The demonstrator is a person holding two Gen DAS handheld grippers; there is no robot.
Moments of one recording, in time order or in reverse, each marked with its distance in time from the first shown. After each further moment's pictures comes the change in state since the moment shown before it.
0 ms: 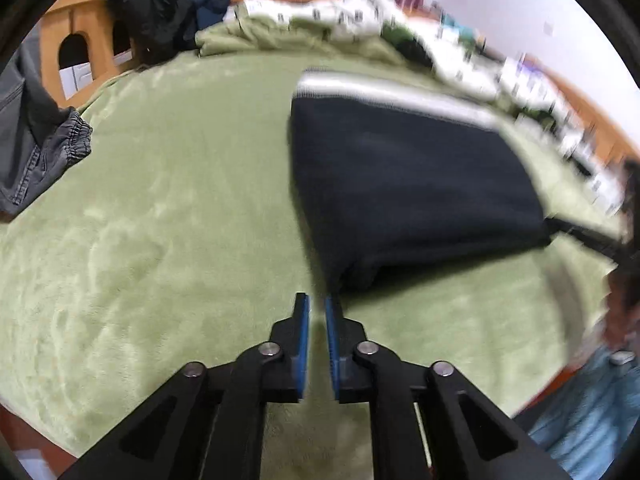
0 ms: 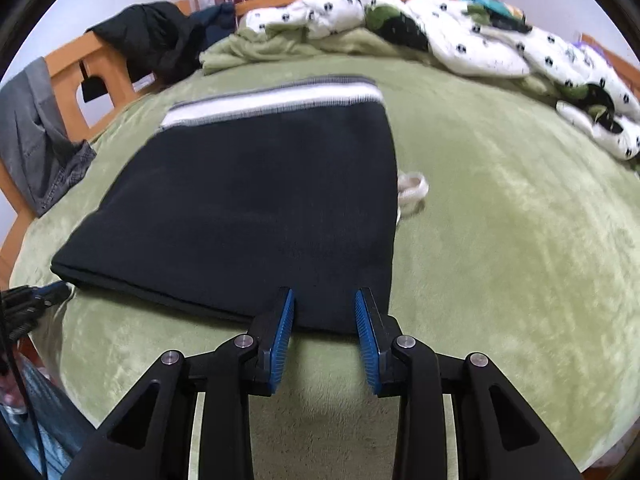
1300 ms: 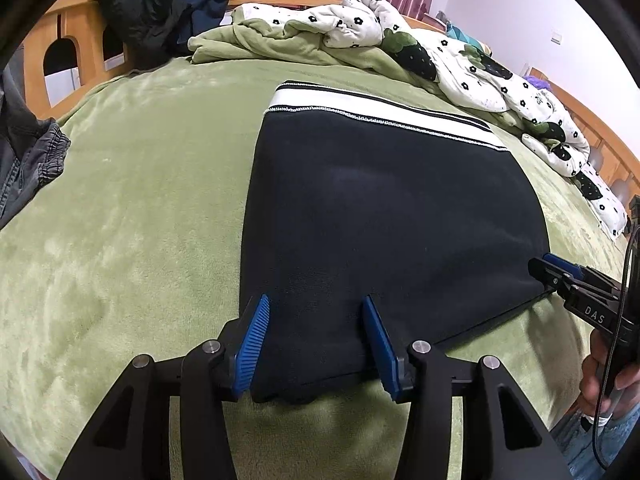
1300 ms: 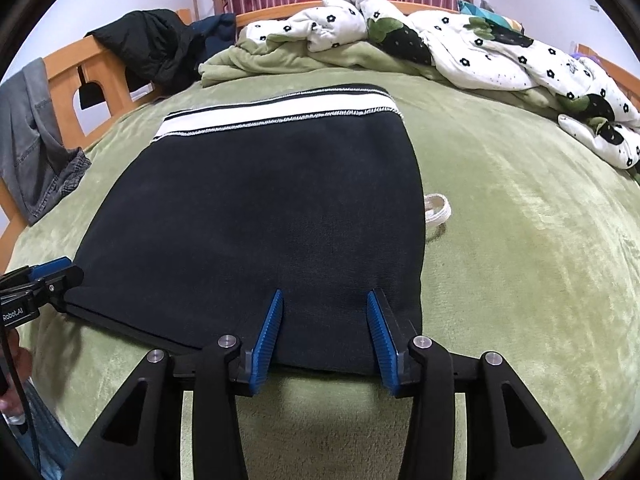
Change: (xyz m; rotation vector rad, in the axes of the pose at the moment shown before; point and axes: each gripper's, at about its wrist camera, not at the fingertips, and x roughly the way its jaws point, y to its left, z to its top) left arm 0.052 -0.025 0.037 -0.009 0.005 0.015; right arm 0.031 0.011 0.002 -0.010 0.010 -0.010
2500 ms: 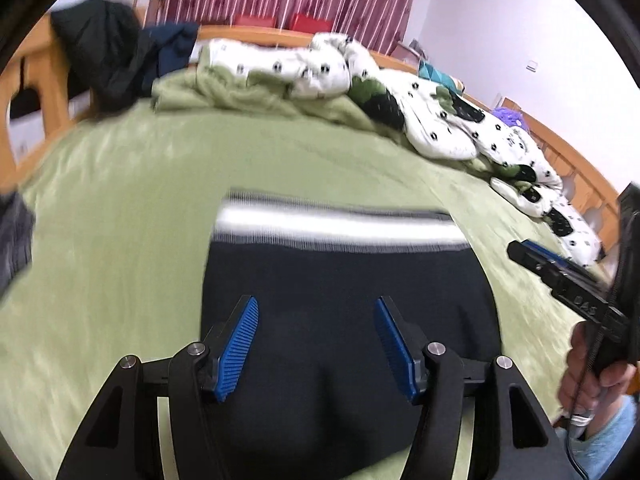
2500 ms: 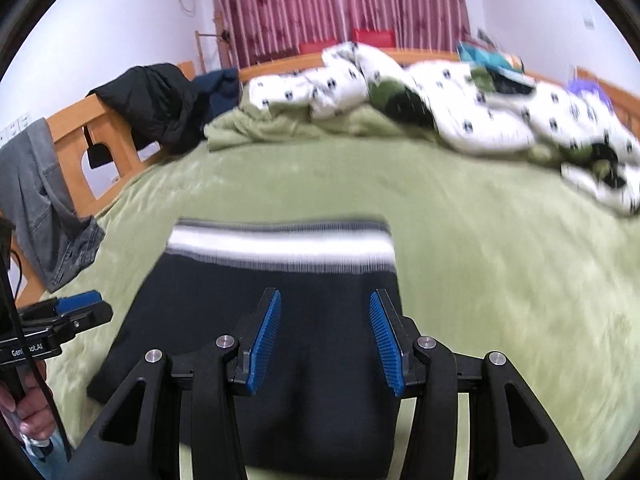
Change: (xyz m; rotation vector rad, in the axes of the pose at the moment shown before) left arm -0.011 -0.033 0.114 0.038 -0.113 -0.097; right arm -0.037 0.001 0.121 -0.012 -0.207 0.010
